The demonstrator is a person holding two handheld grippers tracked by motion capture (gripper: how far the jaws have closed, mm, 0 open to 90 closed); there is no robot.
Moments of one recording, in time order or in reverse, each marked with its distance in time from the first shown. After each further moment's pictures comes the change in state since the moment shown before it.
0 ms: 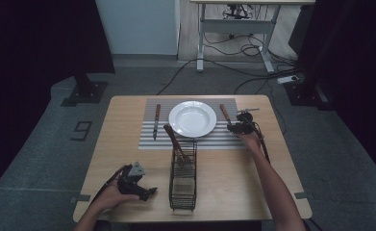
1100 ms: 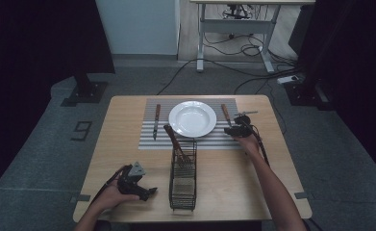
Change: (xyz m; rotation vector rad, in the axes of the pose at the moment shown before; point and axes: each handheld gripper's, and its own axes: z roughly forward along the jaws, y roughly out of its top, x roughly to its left) left arm 0.000 0.000 0.000 0.000 0.002 -0.002; right arm 0.011 -0.008 -0.003 0.011 0.041 -0.003
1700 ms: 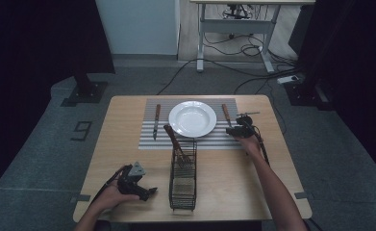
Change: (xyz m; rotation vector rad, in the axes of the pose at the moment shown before) left arm 0.000 0.000 0.000 0.000 0.000 0.000; right arm -0.004 -0.004 -0.002 -0.002 -0.003 0.029
